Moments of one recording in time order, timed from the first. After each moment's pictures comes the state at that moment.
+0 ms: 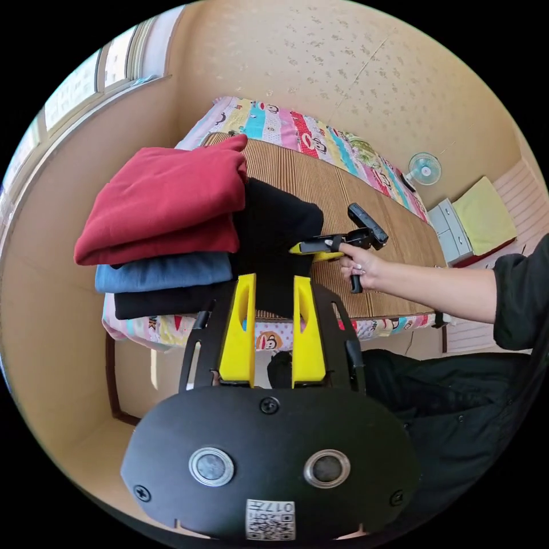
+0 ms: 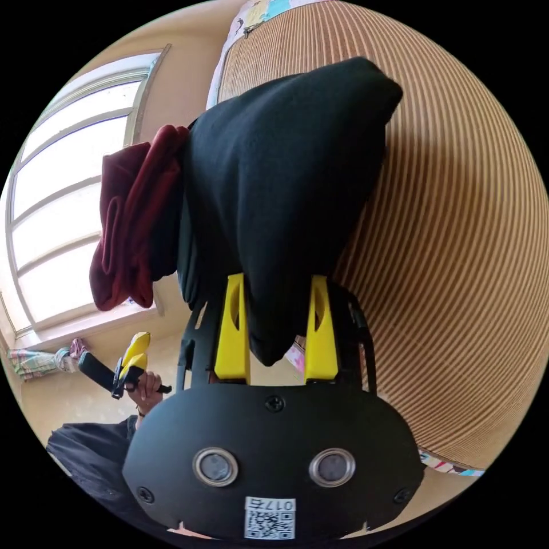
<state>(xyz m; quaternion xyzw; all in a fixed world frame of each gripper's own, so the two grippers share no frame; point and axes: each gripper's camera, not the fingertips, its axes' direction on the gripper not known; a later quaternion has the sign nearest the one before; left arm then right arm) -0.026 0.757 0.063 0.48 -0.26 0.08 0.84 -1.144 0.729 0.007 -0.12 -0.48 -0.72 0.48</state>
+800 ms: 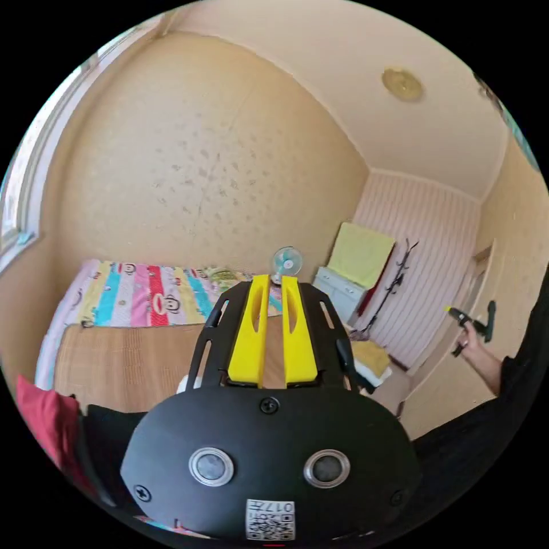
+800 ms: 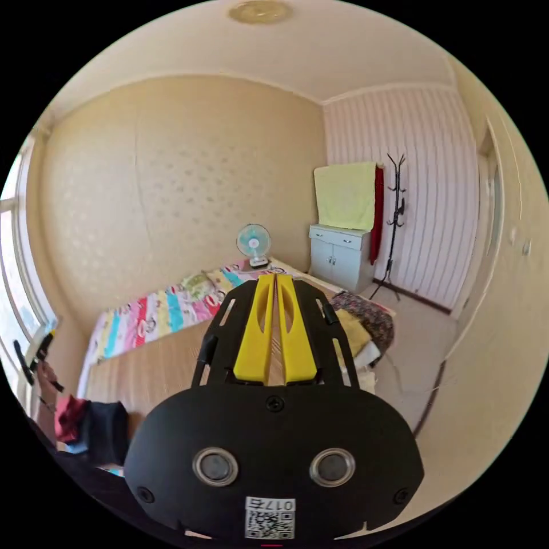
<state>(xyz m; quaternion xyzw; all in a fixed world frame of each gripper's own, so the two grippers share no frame) 0.216 0.695 0.203 0.59 -0.03 0.46 0.66 -0.355 0.480 0.196 0.47 -0.57 -0.02 0.68</state>
